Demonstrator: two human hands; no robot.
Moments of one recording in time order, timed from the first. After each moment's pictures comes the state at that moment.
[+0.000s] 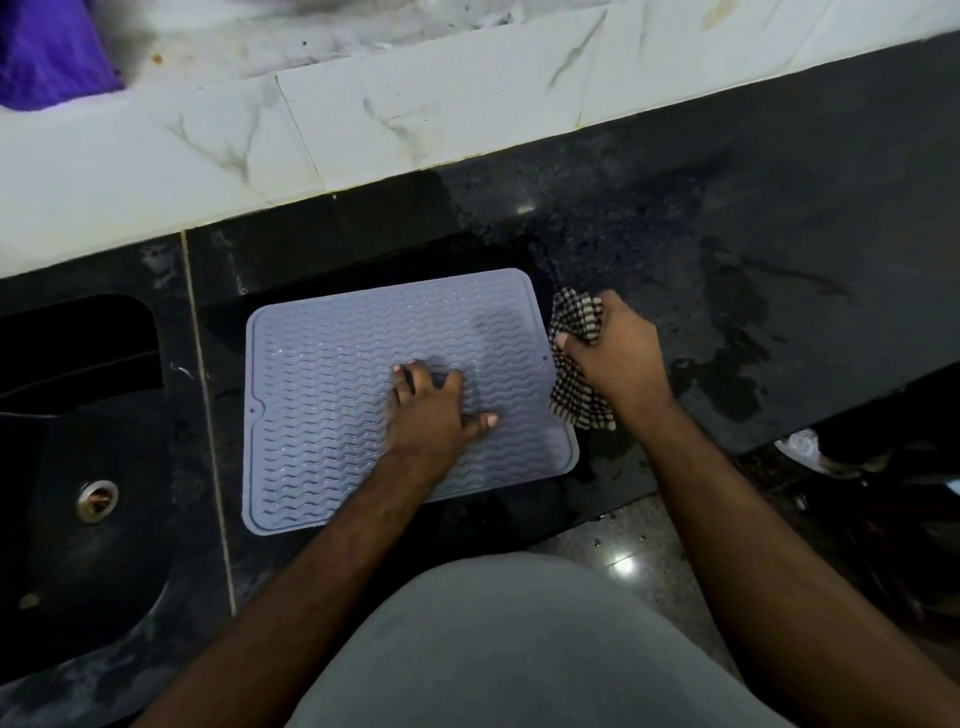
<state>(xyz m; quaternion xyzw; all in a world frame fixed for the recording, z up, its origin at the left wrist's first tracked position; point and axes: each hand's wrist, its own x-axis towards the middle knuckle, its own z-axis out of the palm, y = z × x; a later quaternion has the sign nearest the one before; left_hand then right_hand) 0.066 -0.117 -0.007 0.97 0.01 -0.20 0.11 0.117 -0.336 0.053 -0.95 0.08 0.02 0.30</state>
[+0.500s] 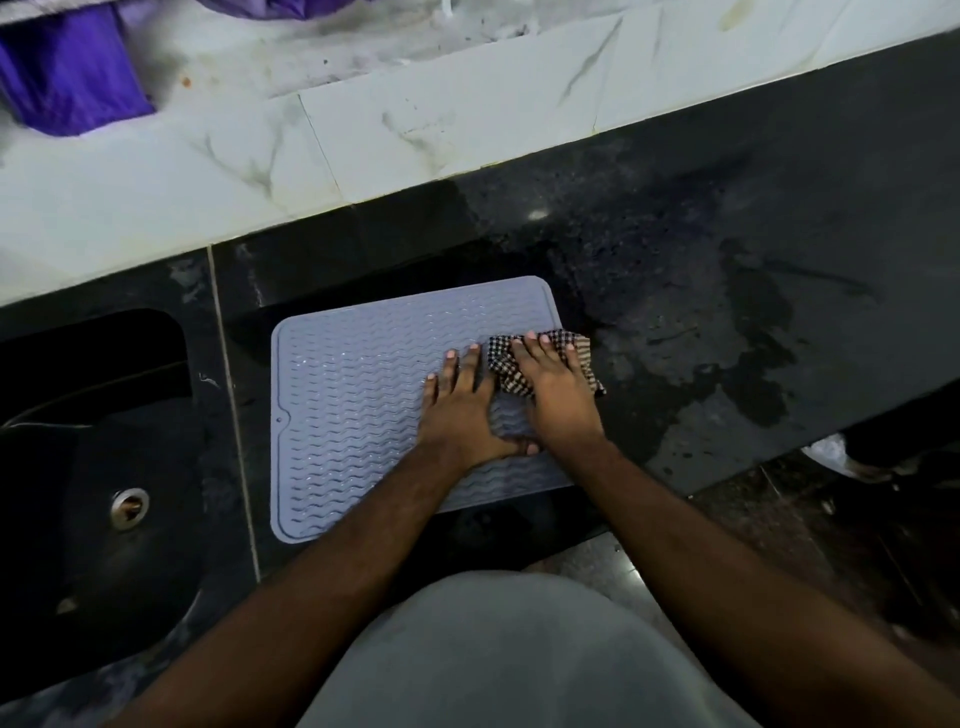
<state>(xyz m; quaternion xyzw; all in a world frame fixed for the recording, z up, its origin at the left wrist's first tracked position) 0.084 -0.113 -0.034 0.97 -0.09 -0.18 0.13 0.106 -0.275 -0.033 -0.98 -0.13 0.08 0.12</state>
